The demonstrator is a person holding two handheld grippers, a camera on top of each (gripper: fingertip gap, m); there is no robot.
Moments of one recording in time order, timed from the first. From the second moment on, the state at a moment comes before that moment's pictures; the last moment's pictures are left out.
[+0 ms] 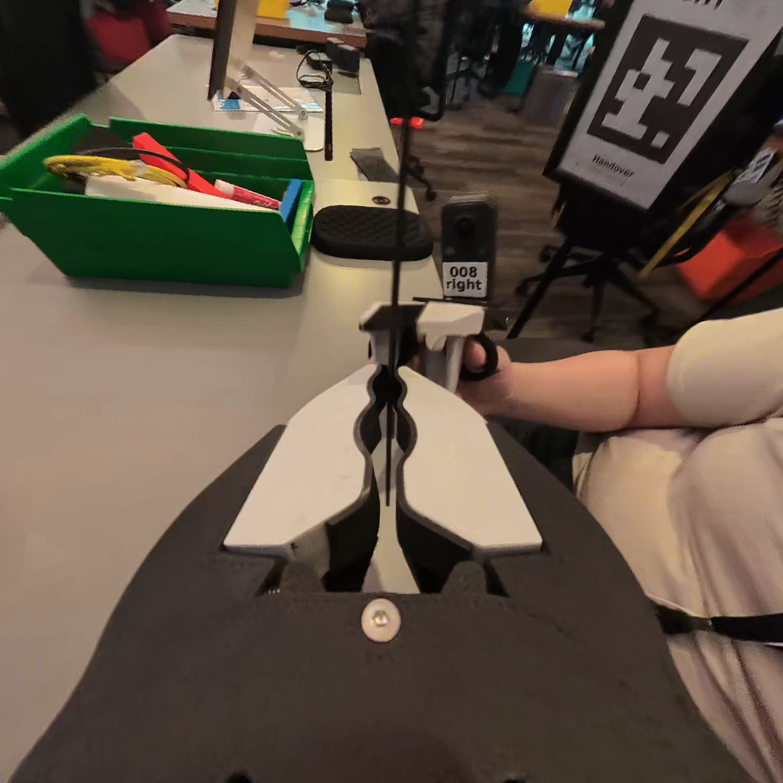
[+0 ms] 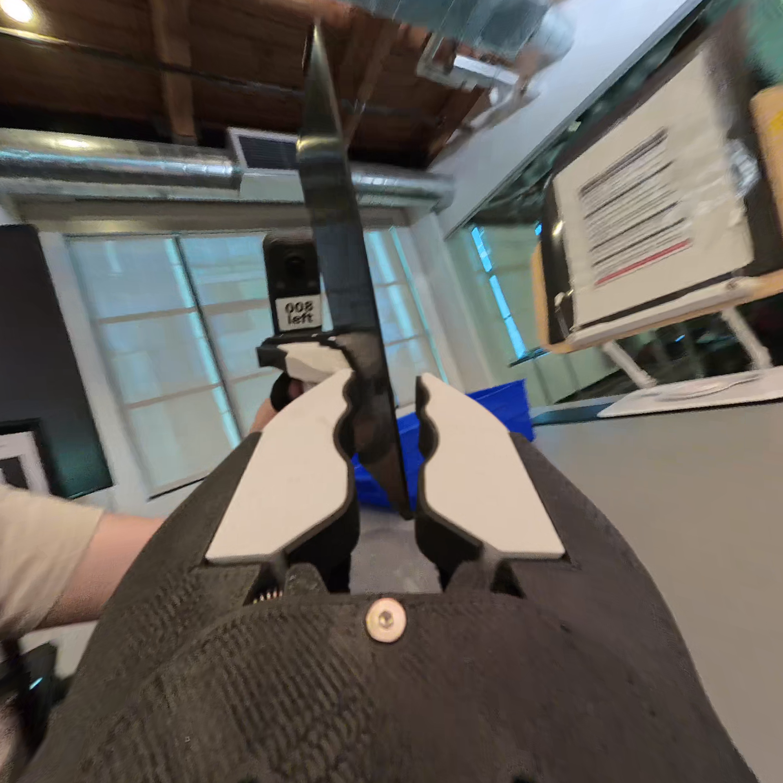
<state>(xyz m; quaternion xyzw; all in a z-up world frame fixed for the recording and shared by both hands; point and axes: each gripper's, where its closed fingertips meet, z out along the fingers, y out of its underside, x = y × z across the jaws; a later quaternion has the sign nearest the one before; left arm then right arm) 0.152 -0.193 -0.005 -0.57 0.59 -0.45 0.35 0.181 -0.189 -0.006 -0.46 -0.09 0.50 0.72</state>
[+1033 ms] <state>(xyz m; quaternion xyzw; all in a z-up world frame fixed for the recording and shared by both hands) 0.126 -0.213 0.071 -0.52 0.44 -0.71 0.18 0.230 -0.187 0.024 -0.53 -0.41 -0.12 0.73</state>
